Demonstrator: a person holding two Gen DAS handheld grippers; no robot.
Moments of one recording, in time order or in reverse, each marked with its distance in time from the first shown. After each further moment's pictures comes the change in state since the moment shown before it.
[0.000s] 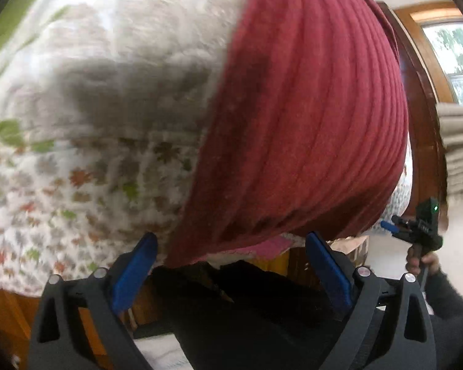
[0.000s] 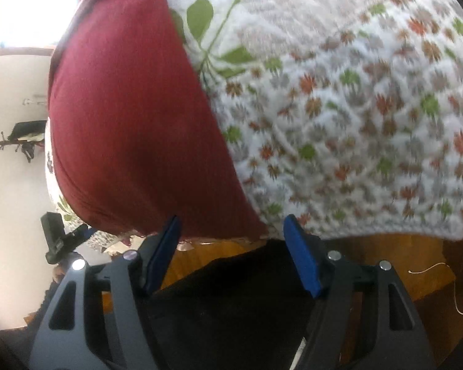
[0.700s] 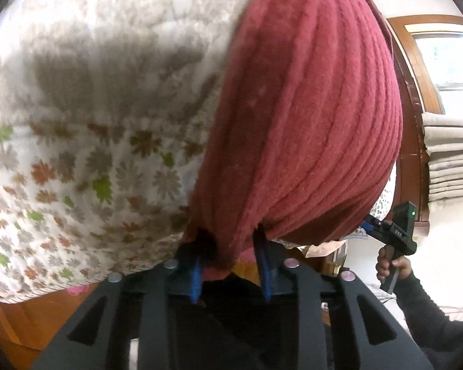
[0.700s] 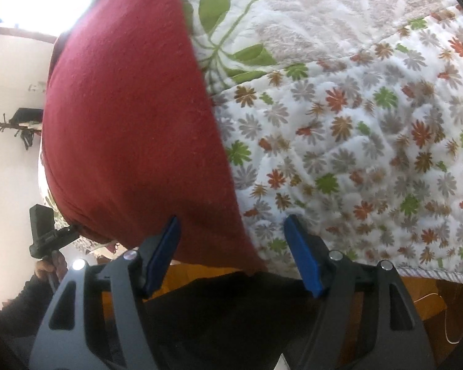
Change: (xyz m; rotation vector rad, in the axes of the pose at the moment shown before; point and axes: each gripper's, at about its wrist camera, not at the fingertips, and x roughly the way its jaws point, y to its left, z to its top) left arm 0.009 0.003 0.001 -0.049 0.005 -0.112; right arm 0.049 0.034 0.000 -0.102 -0.073 -0.009
